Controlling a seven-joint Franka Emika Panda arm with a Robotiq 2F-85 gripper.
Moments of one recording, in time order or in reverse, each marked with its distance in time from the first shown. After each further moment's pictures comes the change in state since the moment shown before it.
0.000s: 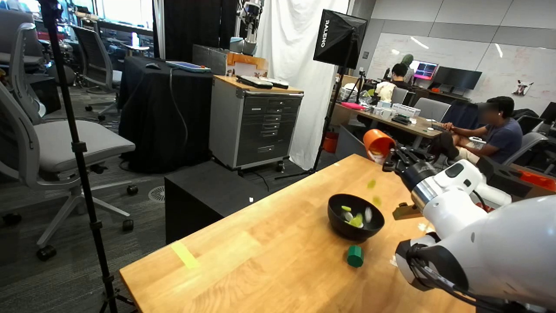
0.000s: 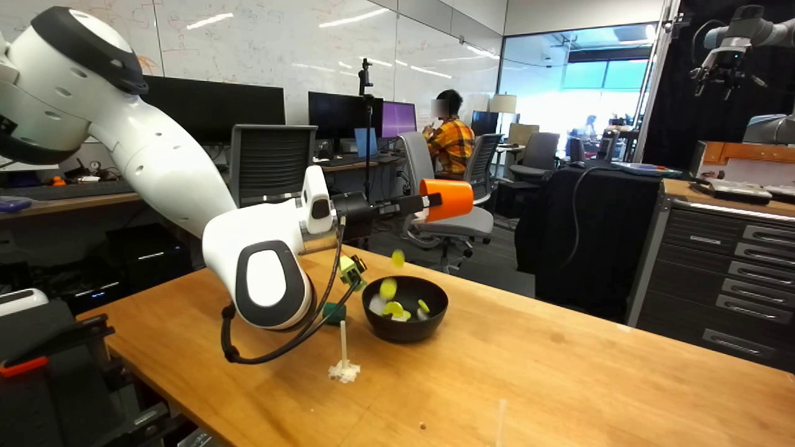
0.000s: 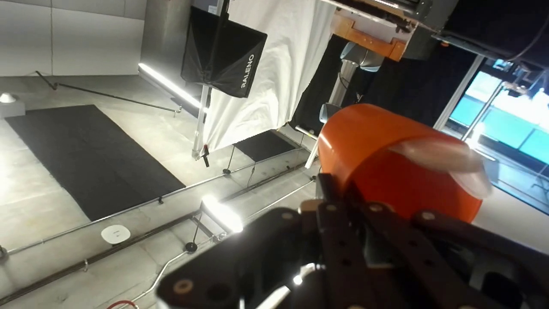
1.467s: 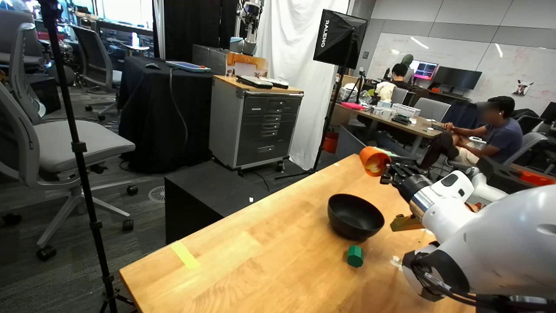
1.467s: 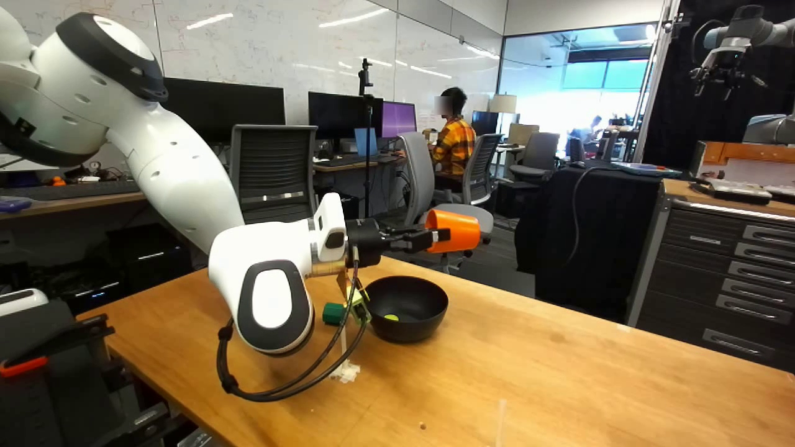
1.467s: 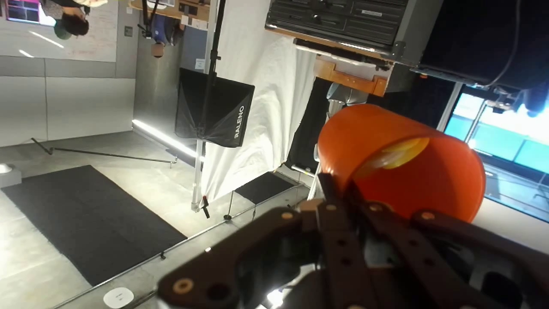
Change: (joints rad) arm -0.097 0.001 0.056 0.021 -0.131 0.000 0.151
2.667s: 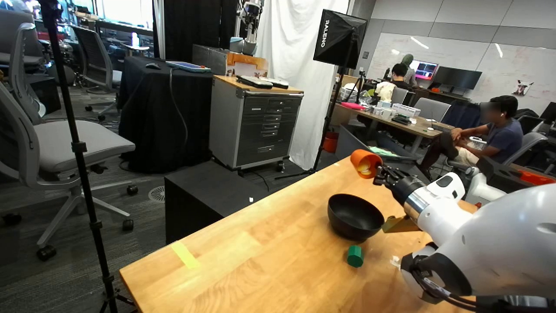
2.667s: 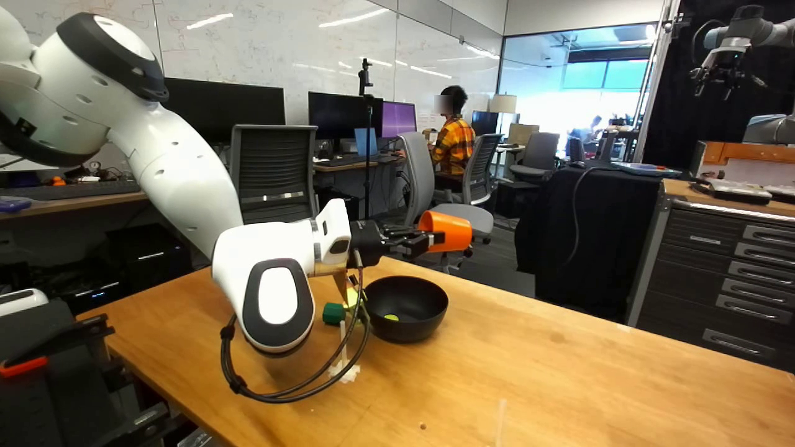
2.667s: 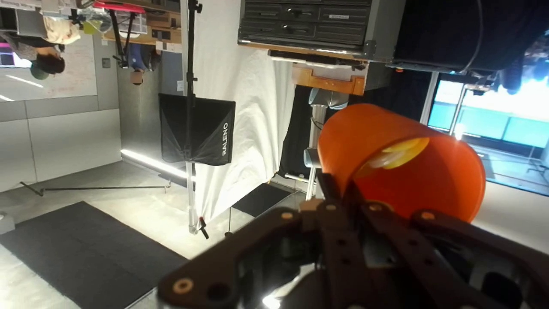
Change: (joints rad) arm -0.002 0.000 0.000 0.017 -0.074 0.000 0.146
